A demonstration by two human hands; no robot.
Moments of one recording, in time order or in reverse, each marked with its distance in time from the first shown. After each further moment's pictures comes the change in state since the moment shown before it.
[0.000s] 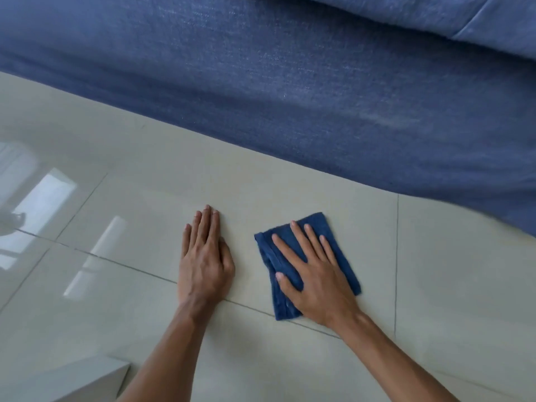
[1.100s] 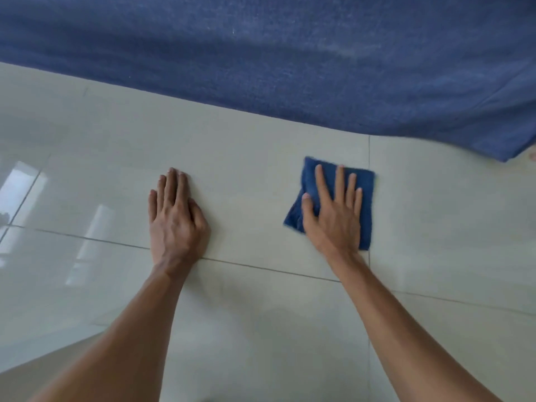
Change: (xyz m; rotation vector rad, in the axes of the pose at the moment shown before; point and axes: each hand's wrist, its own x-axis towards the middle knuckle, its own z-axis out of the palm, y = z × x) left_hand 0.000 0.002 0.003 0.026 0.003 -0.006; right_hand -0.009 0.039 0.001 -0.034 0.189 0.615
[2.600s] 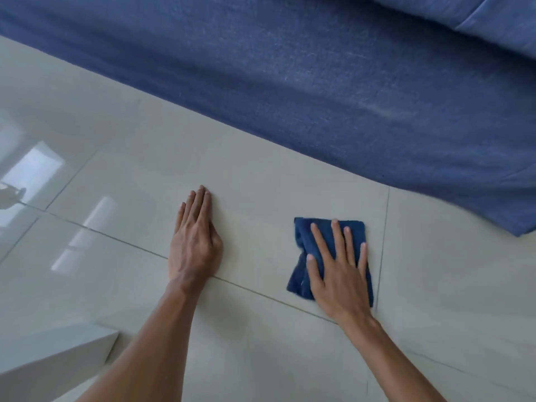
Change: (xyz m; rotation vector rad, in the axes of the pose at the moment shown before) left_hand 0.002 -0.006 0.002 -0.123 0.057 0.002; right_hand -0.026 0.011 -0.009 -0.105 -0.112 -0.279
